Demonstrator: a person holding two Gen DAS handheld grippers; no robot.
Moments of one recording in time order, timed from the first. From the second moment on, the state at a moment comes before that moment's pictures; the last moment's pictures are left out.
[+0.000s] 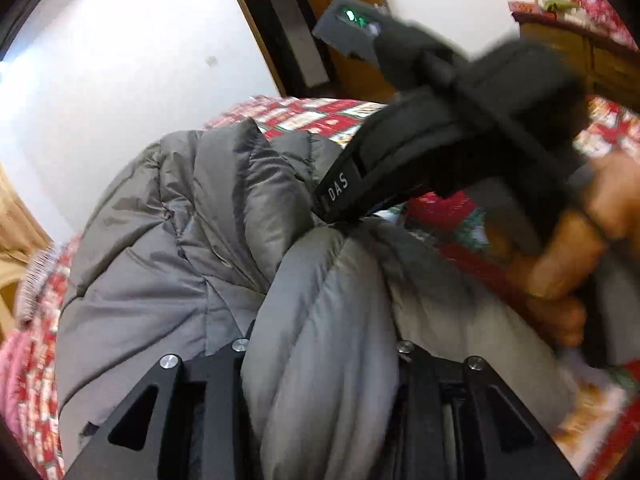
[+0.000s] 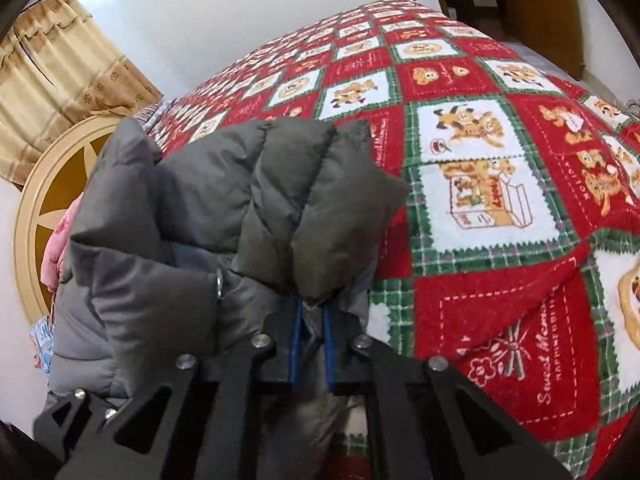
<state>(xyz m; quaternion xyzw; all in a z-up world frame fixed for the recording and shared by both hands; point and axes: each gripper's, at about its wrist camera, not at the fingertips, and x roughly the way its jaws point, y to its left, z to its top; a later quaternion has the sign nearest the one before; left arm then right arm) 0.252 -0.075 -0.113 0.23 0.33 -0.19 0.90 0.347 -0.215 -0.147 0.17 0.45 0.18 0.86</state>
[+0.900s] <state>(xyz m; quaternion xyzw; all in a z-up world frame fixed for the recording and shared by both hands) 0.395 0.050 -0.053 0.03 0.36 -0.25 0.90 0.337 -0.226 -0.157 0.24 0.45 0.19 0.84</state>
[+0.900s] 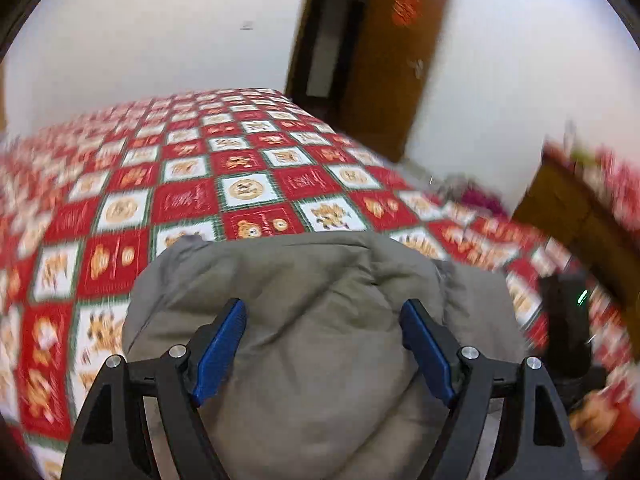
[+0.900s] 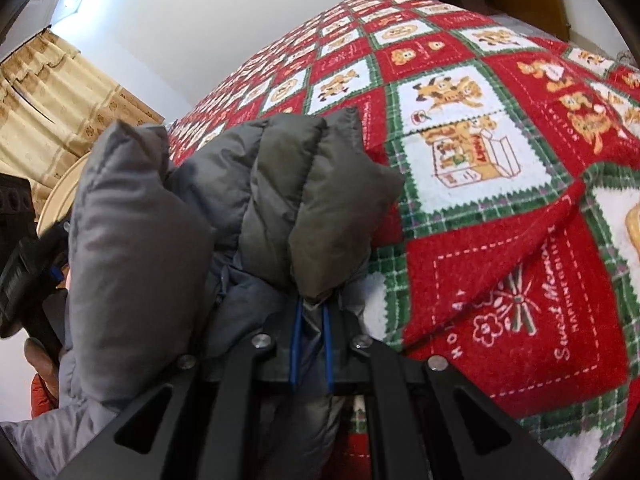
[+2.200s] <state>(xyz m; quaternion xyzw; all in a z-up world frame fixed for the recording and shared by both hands) 0.393 -0.003 -0.109 0.21 0.37 -0.12 0.90 0.318 -0.220 -0.127 0.16 0.44 0.07 0.88</state>
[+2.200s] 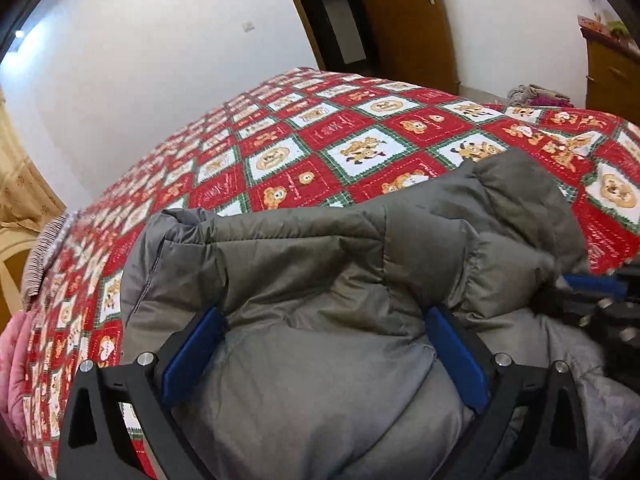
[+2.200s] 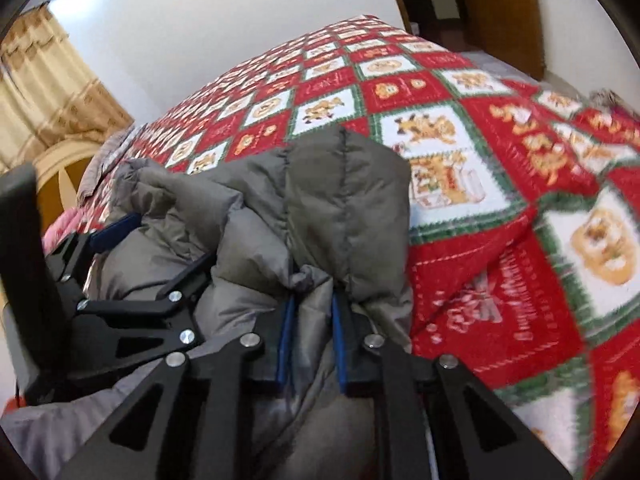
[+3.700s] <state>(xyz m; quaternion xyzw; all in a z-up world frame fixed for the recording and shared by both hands) 0.343 0.209 -0.065 -0.16 0.38 -0.13 0.90 0.235 -0.216 -0.040 0.17 0.36 0.11 0.91</state>
